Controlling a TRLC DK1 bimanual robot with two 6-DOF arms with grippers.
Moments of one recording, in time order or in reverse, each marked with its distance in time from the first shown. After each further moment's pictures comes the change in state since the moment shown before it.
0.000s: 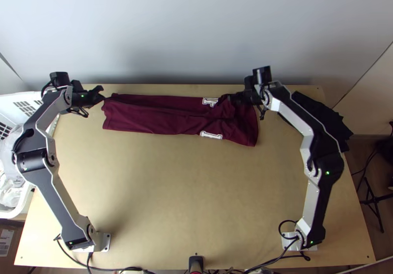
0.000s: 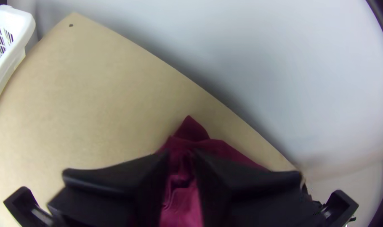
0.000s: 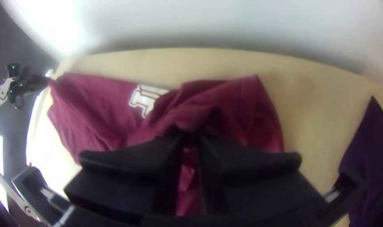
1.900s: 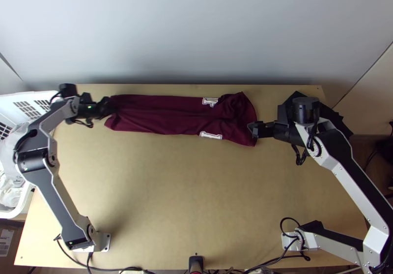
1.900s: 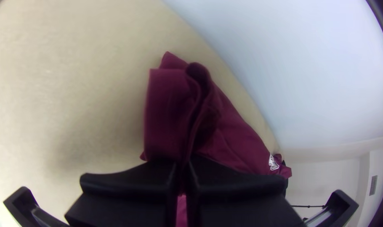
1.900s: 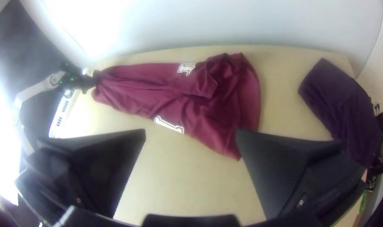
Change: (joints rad) left arm -0.005 -0.013 -0.155 0.002 0.216 -0.003; right arm 0.036 -0.857 -0.601 -0.134 -0.003 0.088
